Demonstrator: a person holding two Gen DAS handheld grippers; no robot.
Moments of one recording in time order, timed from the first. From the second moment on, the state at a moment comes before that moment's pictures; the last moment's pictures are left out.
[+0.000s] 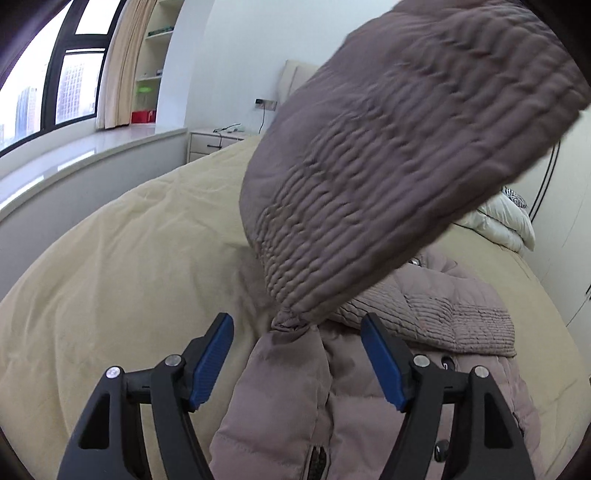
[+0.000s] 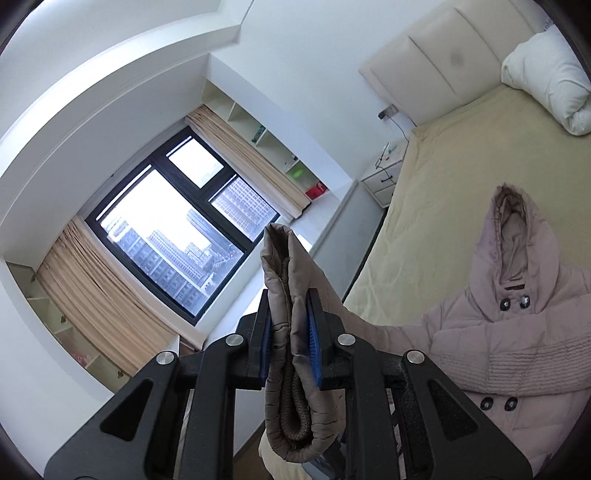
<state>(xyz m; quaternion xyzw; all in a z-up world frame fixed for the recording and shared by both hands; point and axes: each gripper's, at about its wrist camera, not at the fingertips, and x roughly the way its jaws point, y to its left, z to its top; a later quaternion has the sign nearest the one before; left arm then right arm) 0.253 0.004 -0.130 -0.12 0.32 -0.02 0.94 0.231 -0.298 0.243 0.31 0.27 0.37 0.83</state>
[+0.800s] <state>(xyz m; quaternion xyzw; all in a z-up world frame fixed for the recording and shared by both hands) 0.310 0.034 -0.165 -0.12 0.36 0.02 0.93 0.247 -0.462 0.146 0.43 0.27 0.25 0.83</state>
